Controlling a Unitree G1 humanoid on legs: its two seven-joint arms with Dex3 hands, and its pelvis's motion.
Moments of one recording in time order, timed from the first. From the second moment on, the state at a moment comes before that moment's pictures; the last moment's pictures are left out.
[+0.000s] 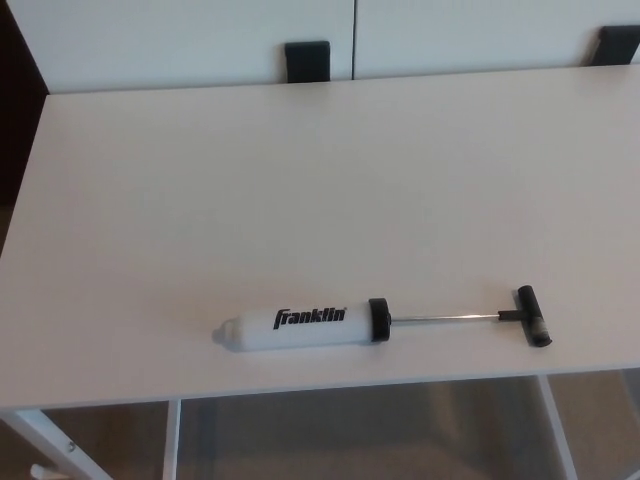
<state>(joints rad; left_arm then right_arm) 0.00 0.86 0.54 -0.53 -0.57 0.22 -0.16 0.46 -0.27 -0.28 0.34 0.18 -0.10 0.24</state>
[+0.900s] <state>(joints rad) -0.36 0.75 -0.27 -0.53 -0.21 0.28 -0.22 0.46 -0.25 -0.26 0.34 0.18 -0.10 0.23</state>
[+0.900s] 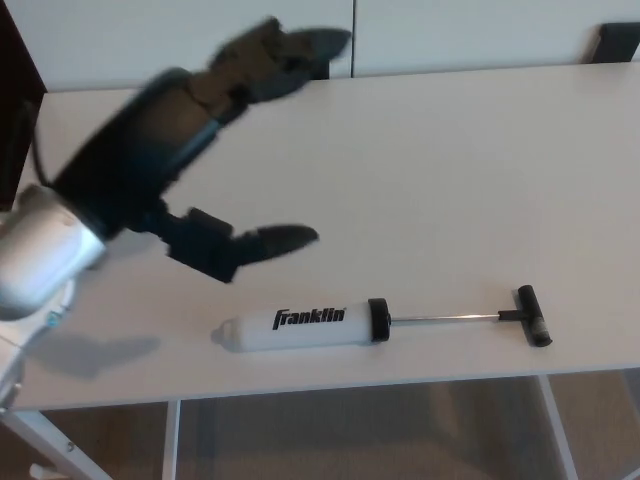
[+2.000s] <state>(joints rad) -0.51 0.64 -0.90 -0.27 0.24 0.35 -0.26 0.45 -0.25 -0.24 0.33 0.18 -0.10 0.23</state>
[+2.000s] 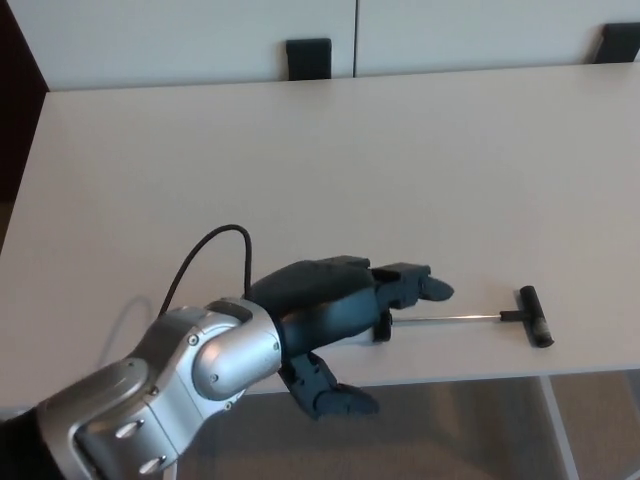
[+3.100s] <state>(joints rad) -0.57 0.62 -1.07 -0.06 0.66 0.40 -0.22 0.45 -0.25 -0.24 0.30 0.16 -0.10 0.24</state>
